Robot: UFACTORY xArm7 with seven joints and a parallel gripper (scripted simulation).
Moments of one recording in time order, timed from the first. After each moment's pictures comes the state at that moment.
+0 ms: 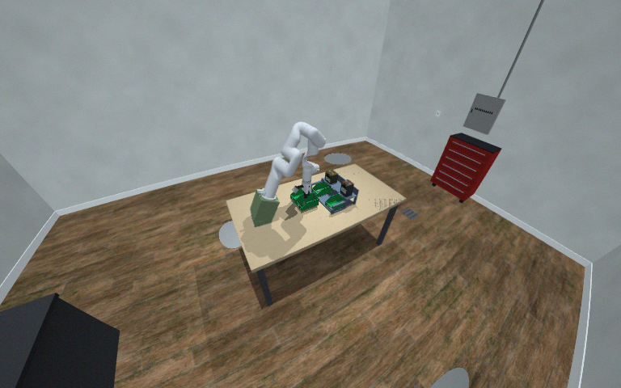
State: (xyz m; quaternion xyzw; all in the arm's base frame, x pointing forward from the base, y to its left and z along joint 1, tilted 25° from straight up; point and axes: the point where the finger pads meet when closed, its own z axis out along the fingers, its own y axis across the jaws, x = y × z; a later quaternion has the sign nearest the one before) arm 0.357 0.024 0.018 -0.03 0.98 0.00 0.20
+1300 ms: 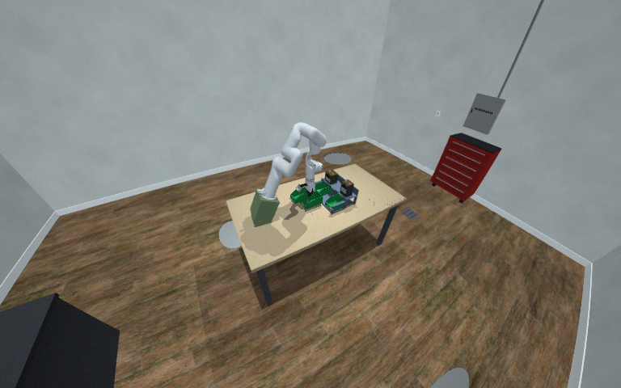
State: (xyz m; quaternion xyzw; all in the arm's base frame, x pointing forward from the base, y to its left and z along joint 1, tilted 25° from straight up) arm 0.392 0.028 0.036 -0.03 0.98 -0.02 0.21
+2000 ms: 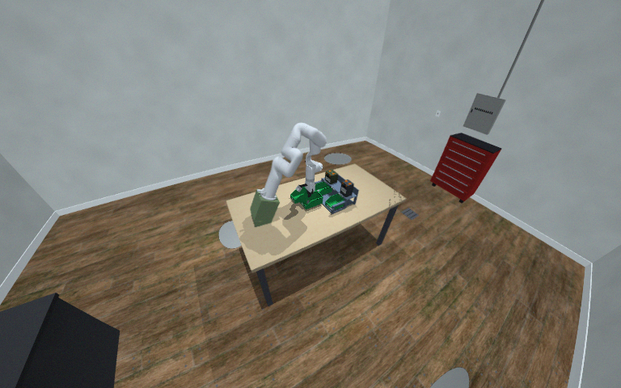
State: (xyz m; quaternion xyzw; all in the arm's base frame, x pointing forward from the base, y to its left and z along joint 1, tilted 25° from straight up) arm 0.394 0.028 0.034 -0.03 0.98 -0.02 0.21
